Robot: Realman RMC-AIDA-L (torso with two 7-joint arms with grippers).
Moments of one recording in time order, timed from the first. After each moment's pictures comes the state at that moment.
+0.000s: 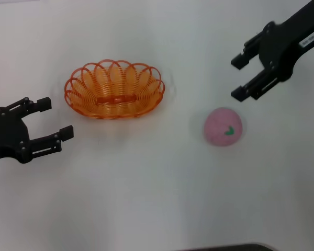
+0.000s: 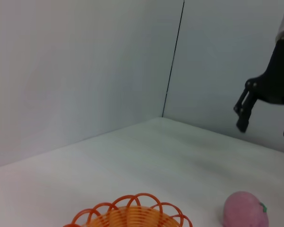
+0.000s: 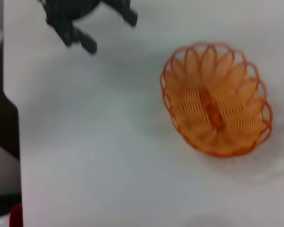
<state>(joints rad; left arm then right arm) -0.23 -2.16 0.64 0.88 1.94 1.68 -1.25 0.82 2.02 -0.88 -1.20 -2.52 -1.98 1.92</state>
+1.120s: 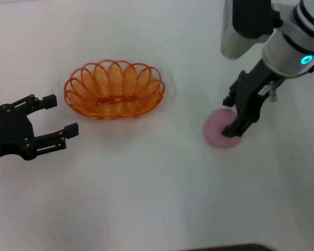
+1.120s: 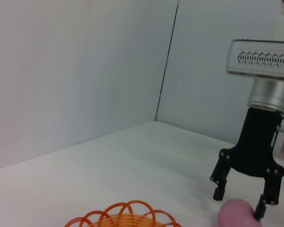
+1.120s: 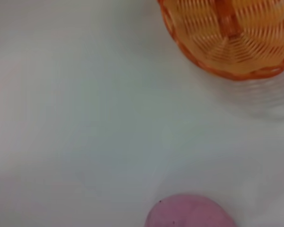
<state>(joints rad) -0.25 -2.16 0.65 0.87 1.94 1.69 -1.27 0.80 2.09 -1.24 -0.99 -2.67 -1.62 1.96</state>
